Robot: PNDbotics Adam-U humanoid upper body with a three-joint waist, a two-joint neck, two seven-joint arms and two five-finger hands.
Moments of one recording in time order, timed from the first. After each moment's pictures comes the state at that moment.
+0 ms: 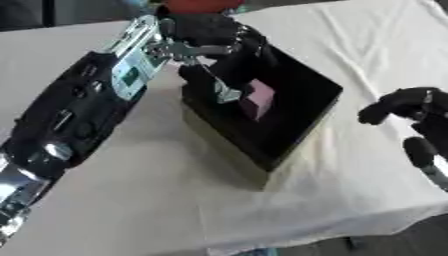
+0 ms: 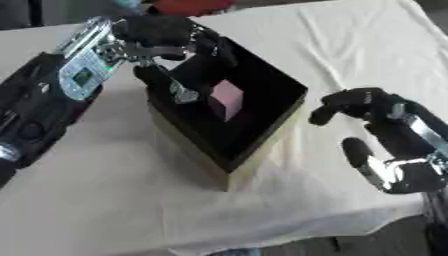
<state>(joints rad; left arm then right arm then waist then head) -1.06 0.35 -0.49 -1.20 -0.64 -0.63 -0.48 -0.20 -0.35 0.00 -1.90 -0.22 -0.42 0.74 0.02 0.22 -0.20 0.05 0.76</state>
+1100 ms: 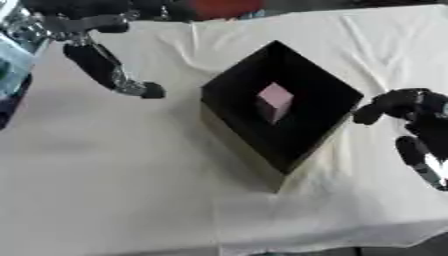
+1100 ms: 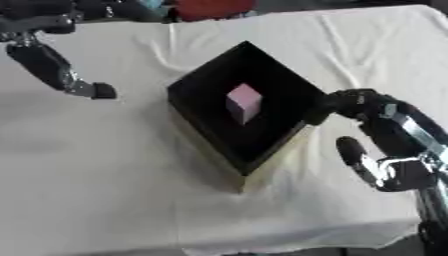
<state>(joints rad) -0.83 0.76 -0.29 -1.62 -0.54 -0.58 -0.51 -0.18 -0.35 -0.01 -1.90 -0.21 -0.43 0.73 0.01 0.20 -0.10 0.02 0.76</state>
